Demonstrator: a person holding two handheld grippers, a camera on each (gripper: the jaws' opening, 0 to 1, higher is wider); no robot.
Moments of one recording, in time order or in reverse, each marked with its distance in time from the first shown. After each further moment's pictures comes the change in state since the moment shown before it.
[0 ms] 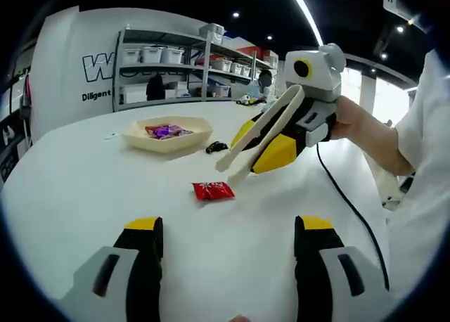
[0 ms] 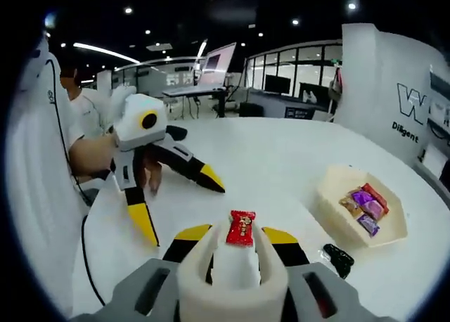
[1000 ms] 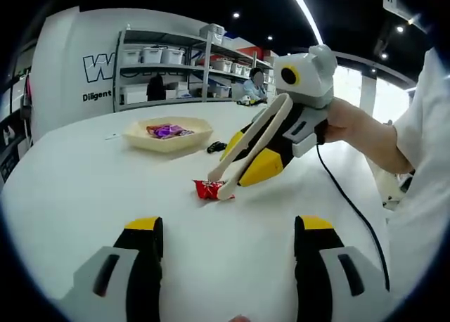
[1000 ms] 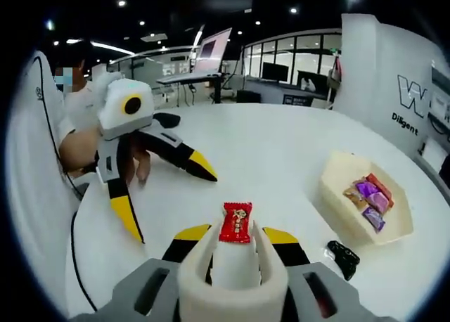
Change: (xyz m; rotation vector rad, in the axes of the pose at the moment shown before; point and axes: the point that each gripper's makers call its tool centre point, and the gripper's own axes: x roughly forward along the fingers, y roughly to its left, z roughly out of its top) left arm -0.002 0.002 -0.002 -0.002 -0.001 0.006; right arm 0.018 -0.008 -0.010 0.007 0.083 -0.004
